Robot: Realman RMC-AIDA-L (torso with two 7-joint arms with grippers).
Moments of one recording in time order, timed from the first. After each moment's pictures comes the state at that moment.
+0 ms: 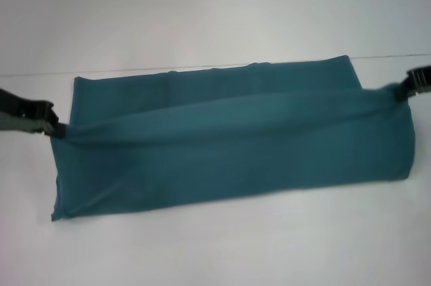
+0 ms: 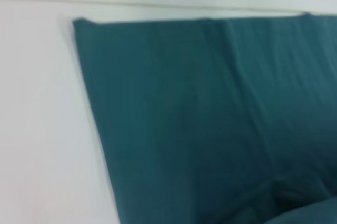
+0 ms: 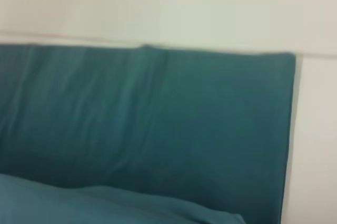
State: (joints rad) left arm -0.87 -1.91 0.75 0.86 2.67 1.53 -2.66; right arm 0.80 1.91 -0.70 -1.01 -2.75 -1.49 2.58
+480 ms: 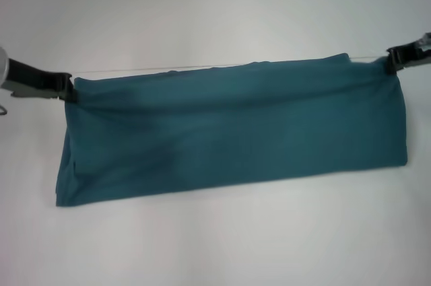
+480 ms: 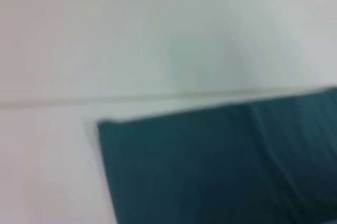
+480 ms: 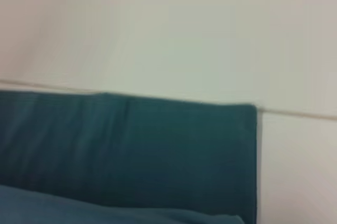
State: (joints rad) left arm -0.89 -1.97 0.81 0.82 2.67 1.21 -2.66; right arm 0.83 1.98 -0.83 -1.01 -2.86 -1.23 2.72
